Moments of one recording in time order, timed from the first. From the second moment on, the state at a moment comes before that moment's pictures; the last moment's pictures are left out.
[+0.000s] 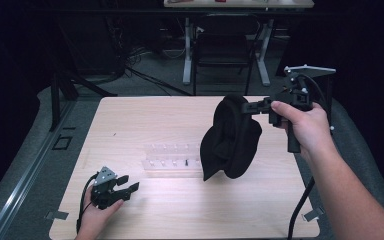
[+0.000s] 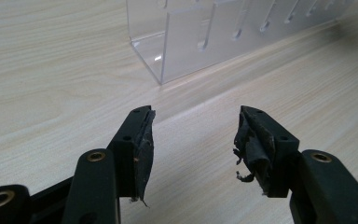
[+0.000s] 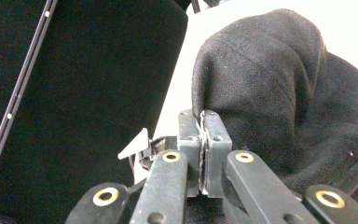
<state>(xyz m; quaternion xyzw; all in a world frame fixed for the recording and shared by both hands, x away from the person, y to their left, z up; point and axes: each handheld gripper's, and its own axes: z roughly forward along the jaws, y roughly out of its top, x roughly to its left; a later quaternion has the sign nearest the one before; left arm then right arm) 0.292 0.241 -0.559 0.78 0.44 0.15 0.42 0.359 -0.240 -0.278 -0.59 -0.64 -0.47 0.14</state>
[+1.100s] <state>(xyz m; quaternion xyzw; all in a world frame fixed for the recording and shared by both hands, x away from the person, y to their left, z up) 0.294 0.242 -0.560 0.77 0.44 0.15 0.43 0.398 -0.216 -0.293 -0.62 -0.62 -0.47 0.11</state>
